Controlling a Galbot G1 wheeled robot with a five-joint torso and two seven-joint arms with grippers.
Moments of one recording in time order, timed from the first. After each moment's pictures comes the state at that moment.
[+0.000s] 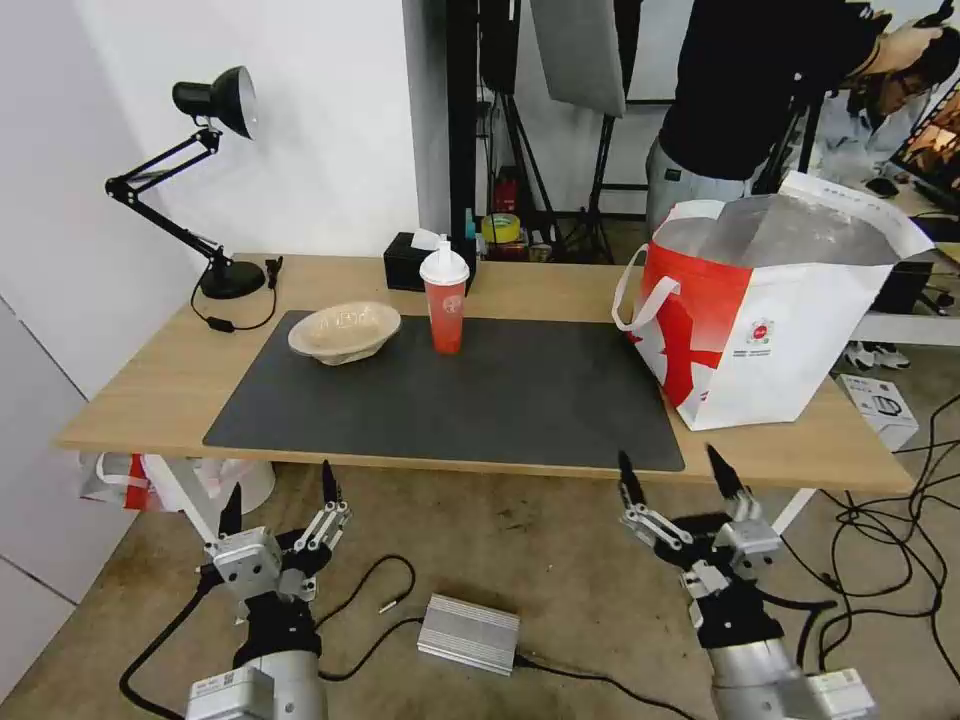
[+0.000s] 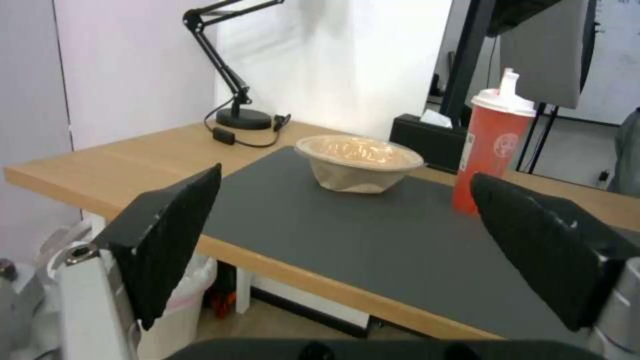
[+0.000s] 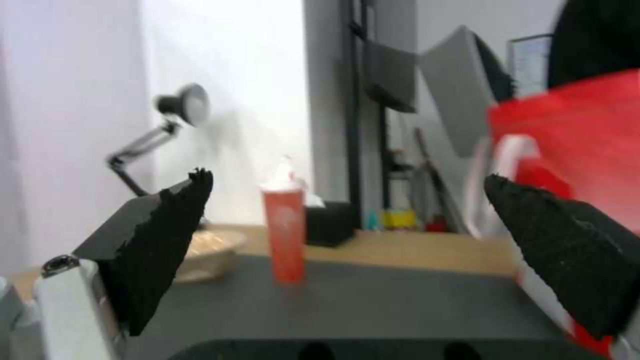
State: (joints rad) left arm 1.85 -1.40 -0.26 -2.42 -0.01 -0.07 -0.56; right arm -1.68 0.81 0.27 2.33 0.35 0.44 0.36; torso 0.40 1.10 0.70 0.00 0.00
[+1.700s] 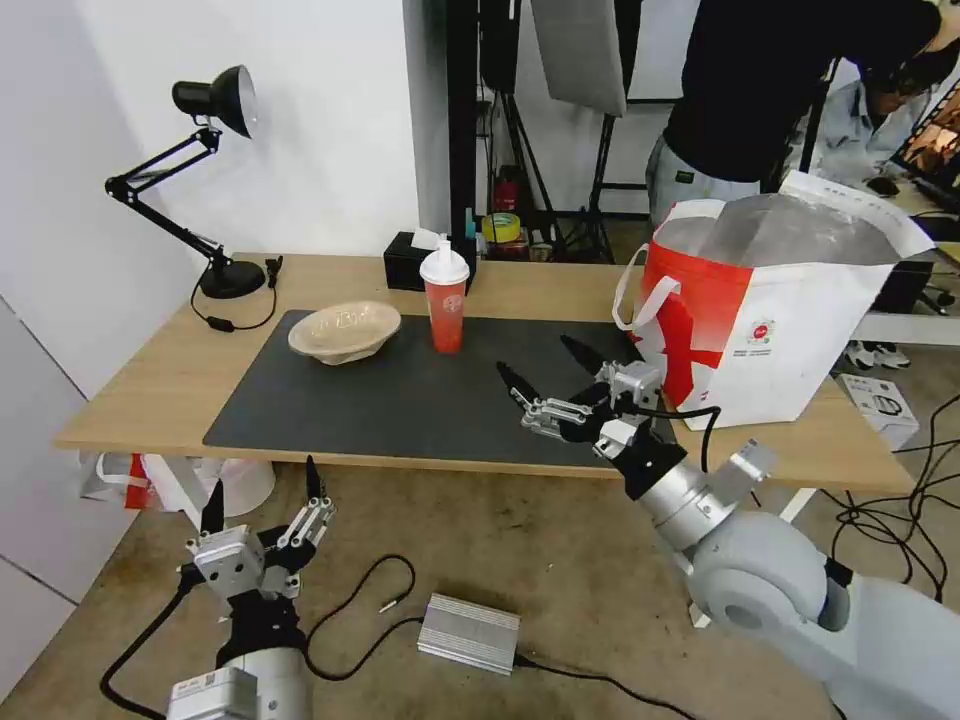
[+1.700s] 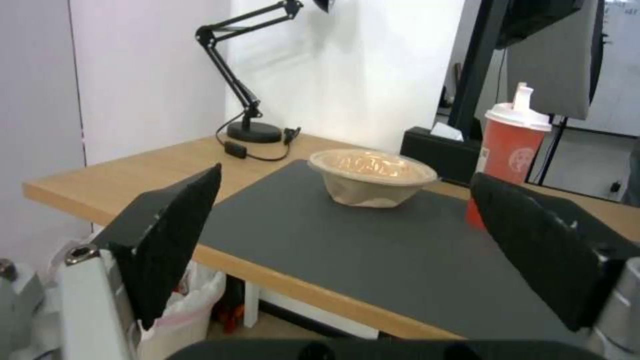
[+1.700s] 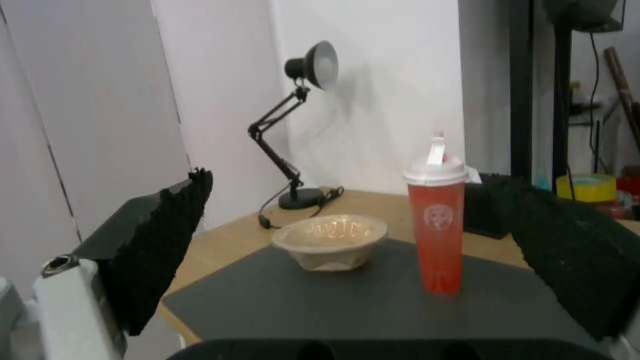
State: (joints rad) left arm 1.85 -1.39 -0.31 -2.42 -0.03 -0.10 -0.54; right arm -0.88 0.61 -0.14 2.24 0.96 0.15 0.20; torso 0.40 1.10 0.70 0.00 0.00
